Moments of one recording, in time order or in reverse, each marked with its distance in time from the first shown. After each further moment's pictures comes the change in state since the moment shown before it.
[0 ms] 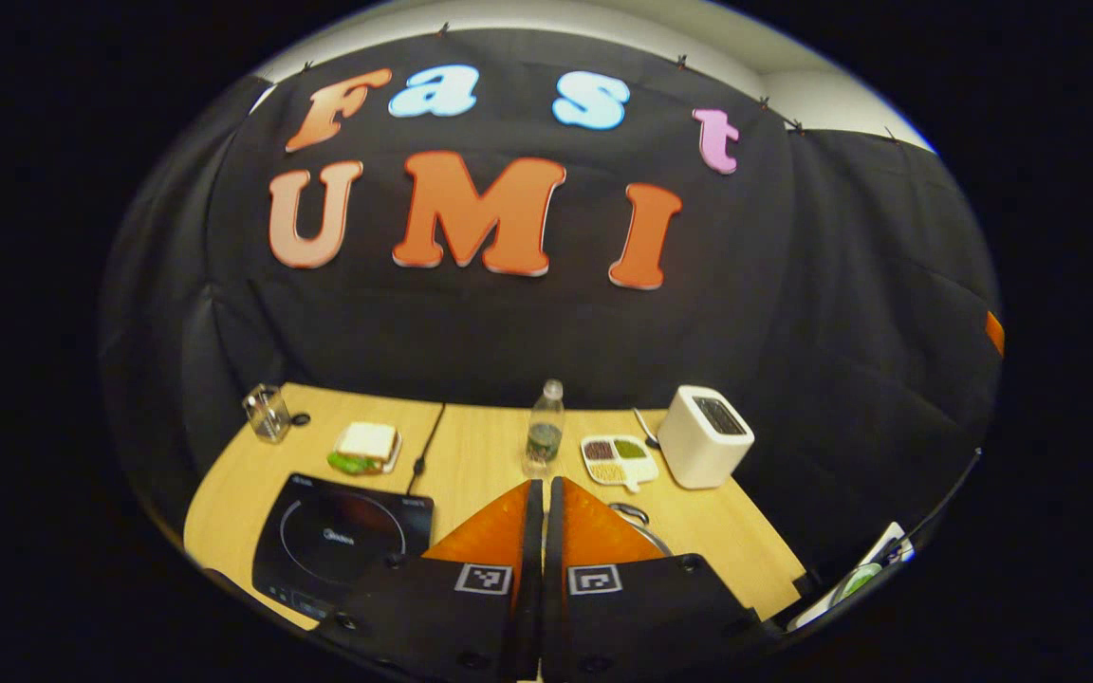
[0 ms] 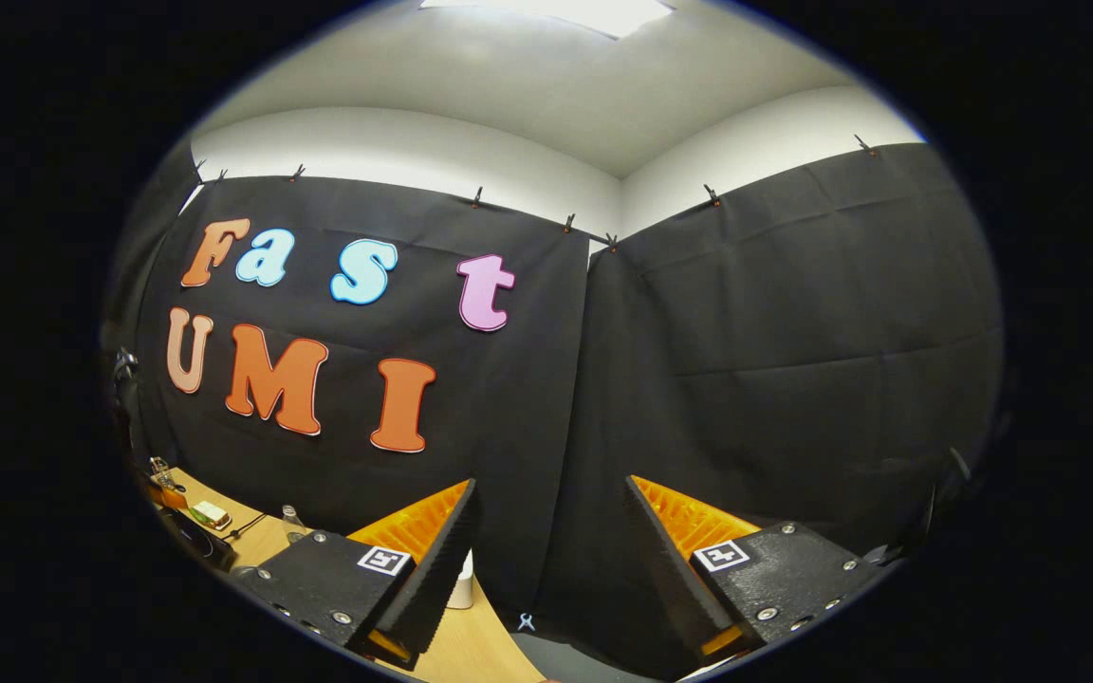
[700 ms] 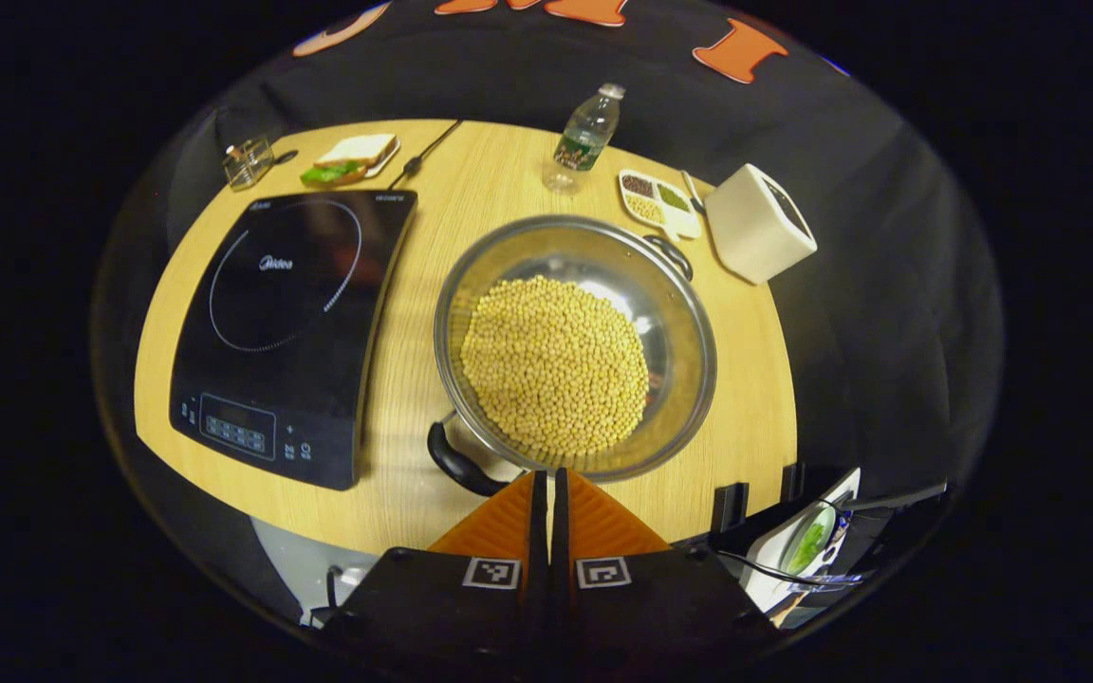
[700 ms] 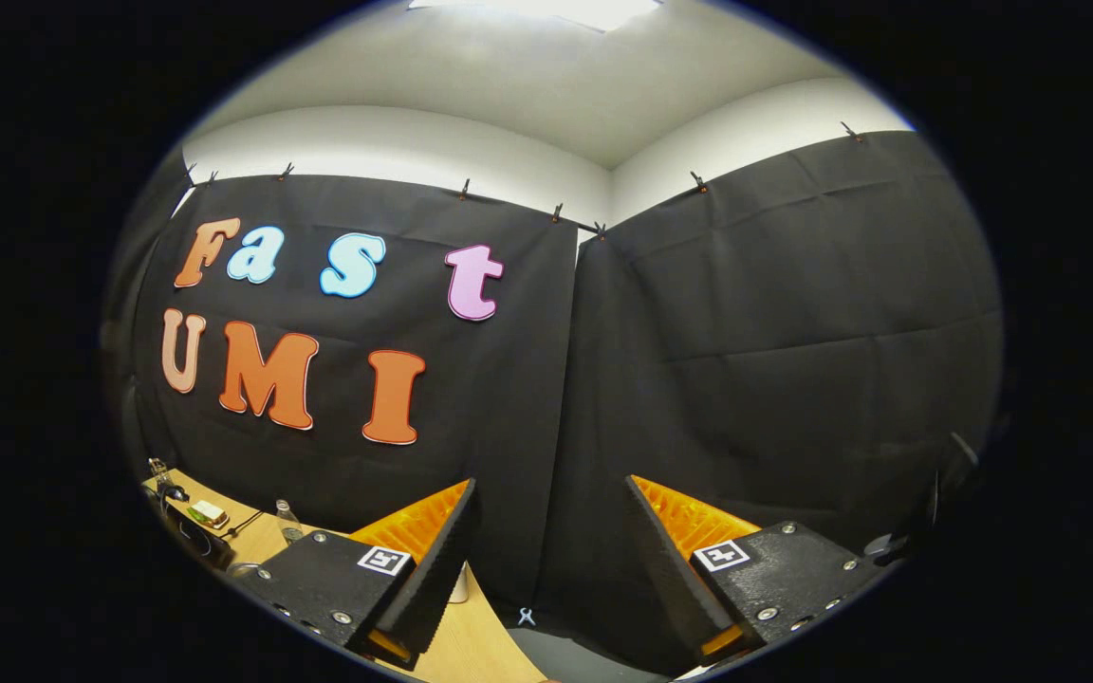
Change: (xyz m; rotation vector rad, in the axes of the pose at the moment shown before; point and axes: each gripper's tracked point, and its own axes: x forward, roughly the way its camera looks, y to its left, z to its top) left arm 0.011 -0.009 -0.191 -0.214 0.720 0.024; right arm -0.001 -0.014 -0.018 0.017 0.026 -0.024
